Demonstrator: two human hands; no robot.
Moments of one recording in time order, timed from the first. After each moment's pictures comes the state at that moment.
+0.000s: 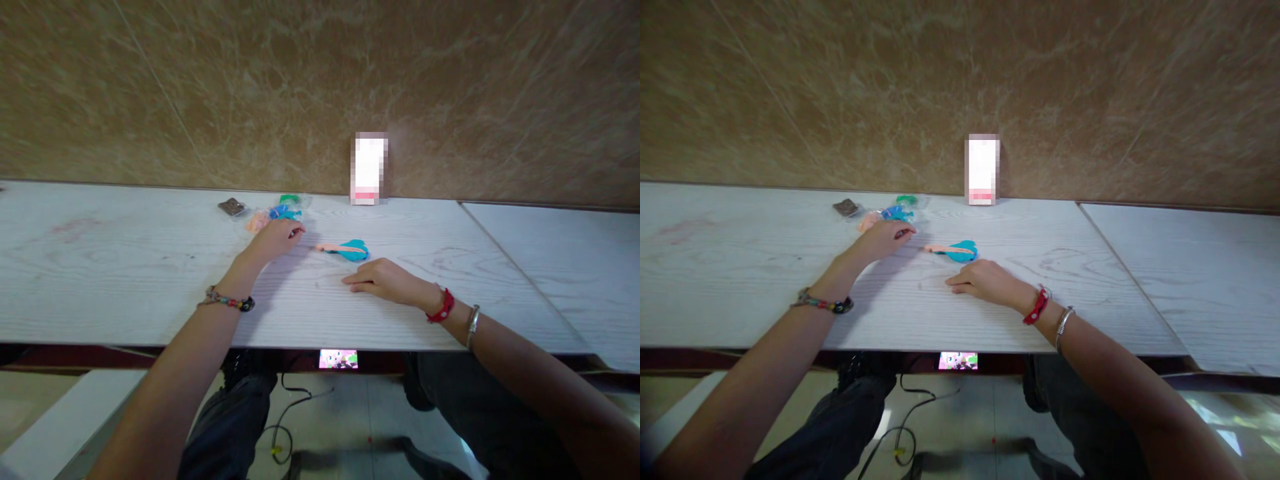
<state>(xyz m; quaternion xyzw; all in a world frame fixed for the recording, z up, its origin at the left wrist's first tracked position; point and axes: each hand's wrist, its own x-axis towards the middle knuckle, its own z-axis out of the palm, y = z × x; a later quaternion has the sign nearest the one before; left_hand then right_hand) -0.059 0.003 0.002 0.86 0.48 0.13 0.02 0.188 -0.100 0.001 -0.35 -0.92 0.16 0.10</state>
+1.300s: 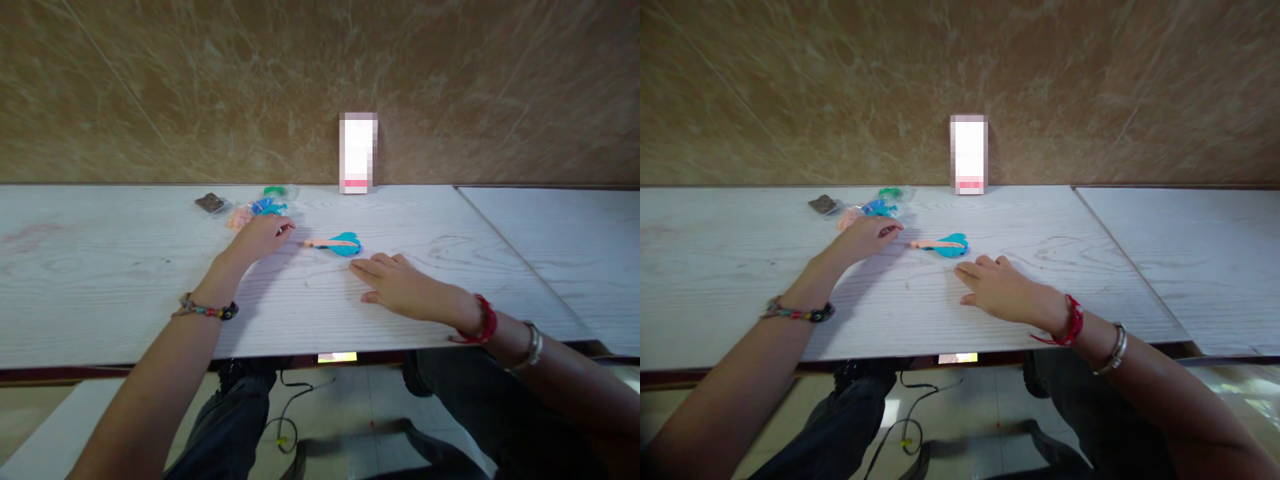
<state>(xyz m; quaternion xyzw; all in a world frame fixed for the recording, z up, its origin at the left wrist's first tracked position) -0.056 -0.001 0.006 0.87 0.49 0.10 0.00 0.211 -0.131 0.005 -0.41 -0.91 -0.03 0.01</state>
